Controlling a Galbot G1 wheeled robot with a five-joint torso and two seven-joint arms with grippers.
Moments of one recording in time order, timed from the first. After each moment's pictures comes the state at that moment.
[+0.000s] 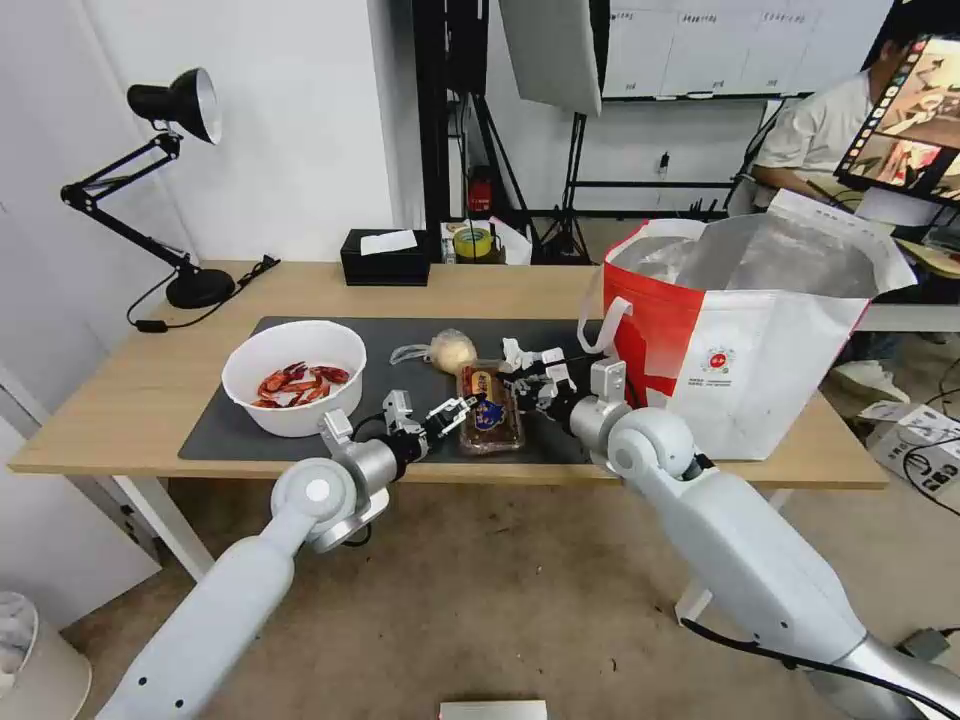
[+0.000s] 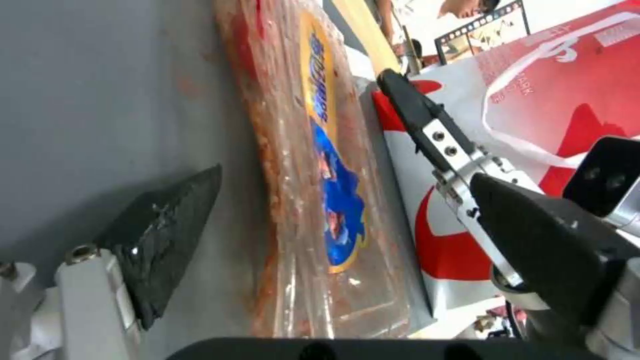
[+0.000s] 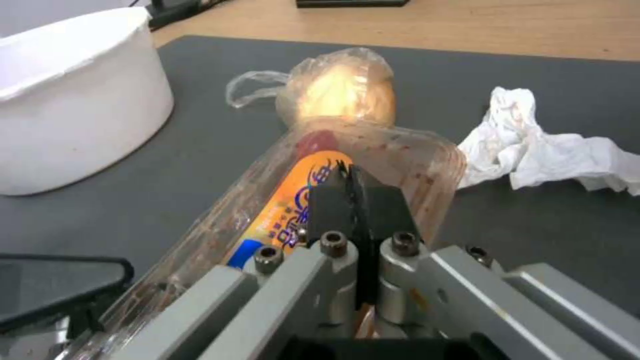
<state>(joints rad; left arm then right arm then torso) 0.85 -1.07 -0.06 -1.75 -1.63 0.40 -0.23 -0.64 1.08 -0.05 1.63 0.81 -0.48 -0.04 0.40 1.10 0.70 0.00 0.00</state>
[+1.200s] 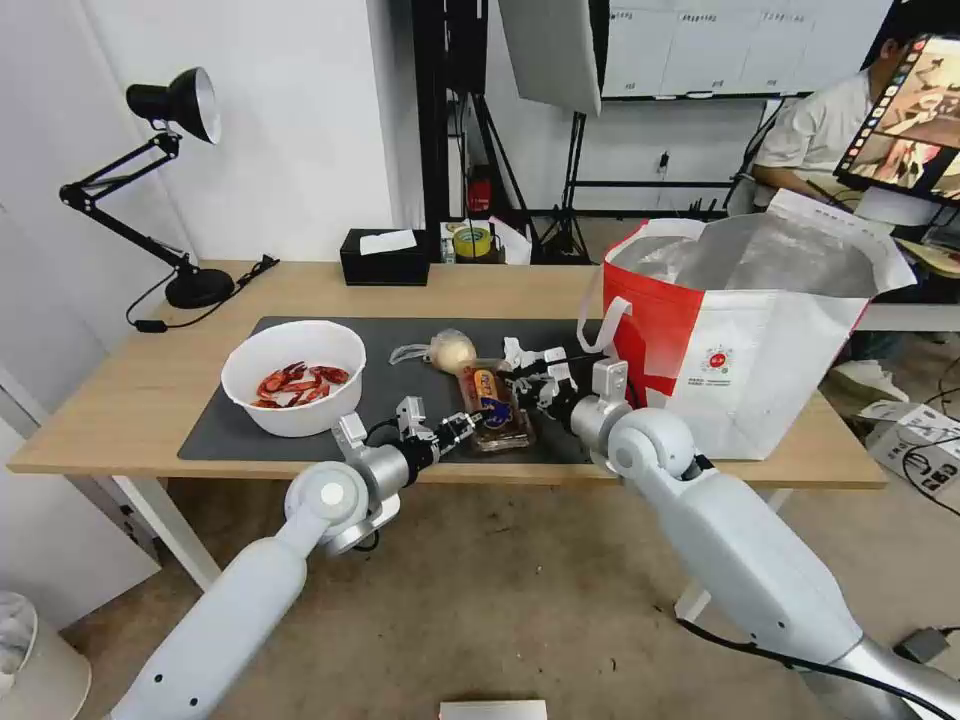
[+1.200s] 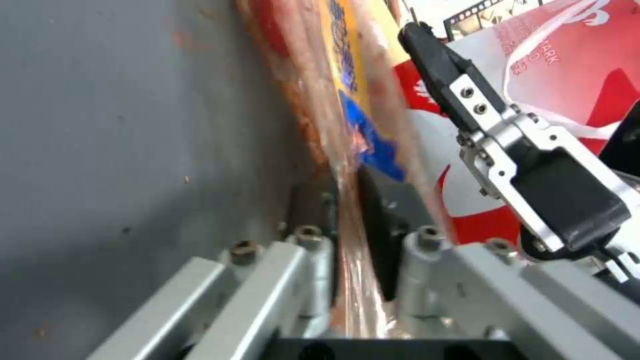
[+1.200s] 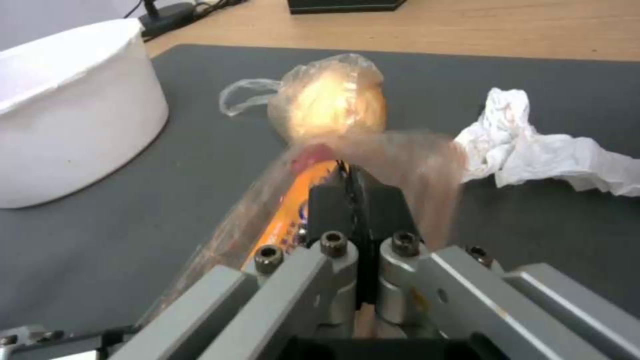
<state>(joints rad) 0.84 -1.08 -0.03 -1.74 -1.60 0.40 -0.23 -0.65 1.09 -0.03 1.62 0.82 -0.48 -0.04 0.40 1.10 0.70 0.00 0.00</state>
